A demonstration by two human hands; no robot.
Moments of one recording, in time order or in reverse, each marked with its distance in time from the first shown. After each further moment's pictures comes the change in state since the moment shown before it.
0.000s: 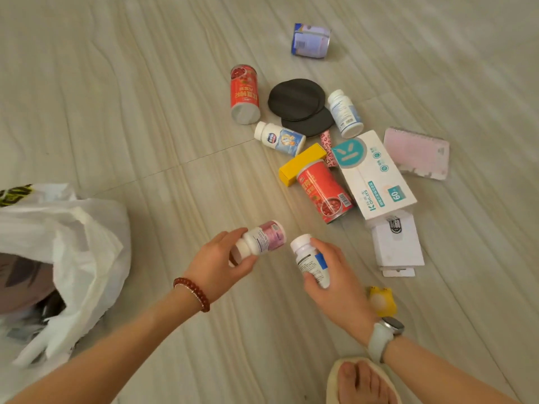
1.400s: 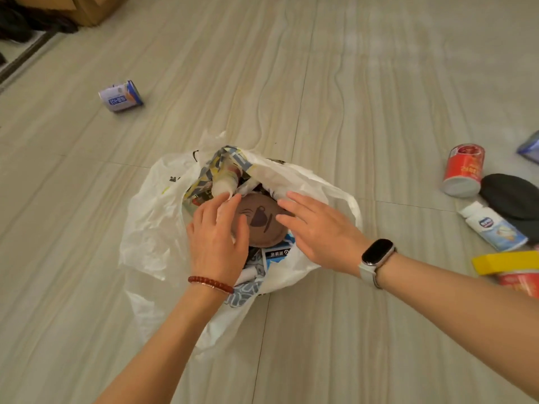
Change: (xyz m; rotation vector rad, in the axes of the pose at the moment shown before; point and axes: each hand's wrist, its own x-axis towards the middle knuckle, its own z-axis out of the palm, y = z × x) left_hand -0.134 -0.179 -0.156 0.173 0.988 -0.326; right_hand 0.075 -0.256 0.207 -0.792 -0.269 -1.407
